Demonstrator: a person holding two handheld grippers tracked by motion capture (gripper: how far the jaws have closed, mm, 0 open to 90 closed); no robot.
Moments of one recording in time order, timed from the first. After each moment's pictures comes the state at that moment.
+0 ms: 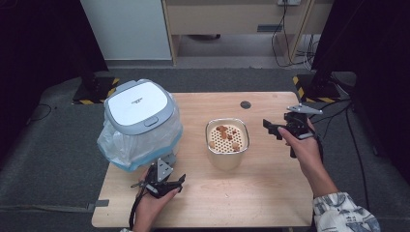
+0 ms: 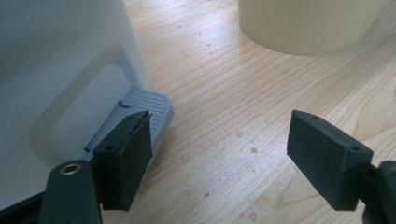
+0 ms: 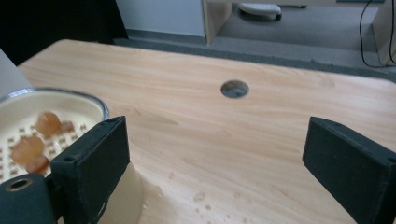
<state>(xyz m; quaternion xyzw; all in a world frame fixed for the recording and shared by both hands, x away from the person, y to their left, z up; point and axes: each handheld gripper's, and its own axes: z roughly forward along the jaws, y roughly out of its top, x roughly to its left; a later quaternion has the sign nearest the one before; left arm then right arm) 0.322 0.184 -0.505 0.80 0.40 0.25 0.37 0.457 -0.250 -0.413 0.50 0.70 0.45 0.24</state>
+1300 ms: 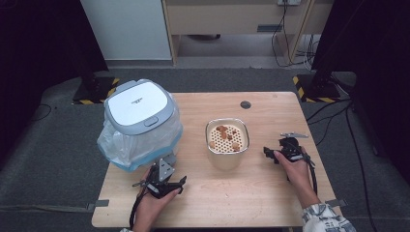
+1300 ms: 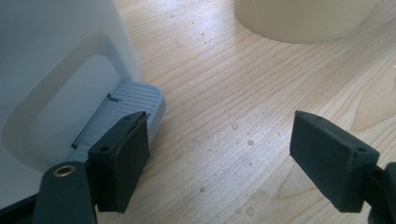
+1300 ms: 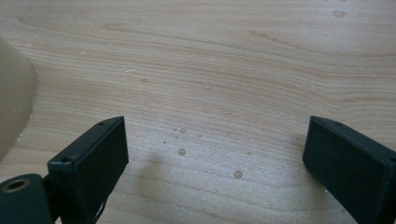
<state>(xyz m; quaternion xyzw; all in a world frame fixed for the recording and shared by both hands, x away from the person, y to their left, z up) 0.324 0.183 -0.509 0.81 0.40 0.24 0.36 0.450 -0.261 -0.533 0.59 0.71 0.33 0.19</state>
